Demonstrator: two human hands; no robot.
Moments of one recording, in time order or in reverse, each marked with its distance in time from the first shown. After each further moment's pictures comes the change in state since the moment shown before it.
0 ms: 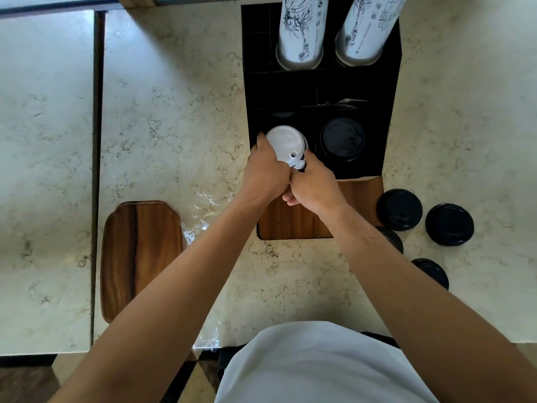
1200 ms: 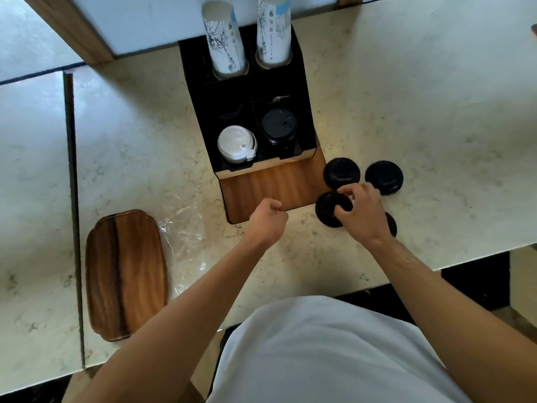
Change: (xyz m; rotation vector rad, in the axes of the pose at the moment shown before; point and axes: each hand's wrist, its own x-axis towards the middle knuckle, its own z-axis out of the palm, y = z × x) left_hand -0.137 -0.034 0.075 -0.141 -0.280 -0.111; right_hand -0.126 0.152 -0.101 -0.408 0.456 -0.086
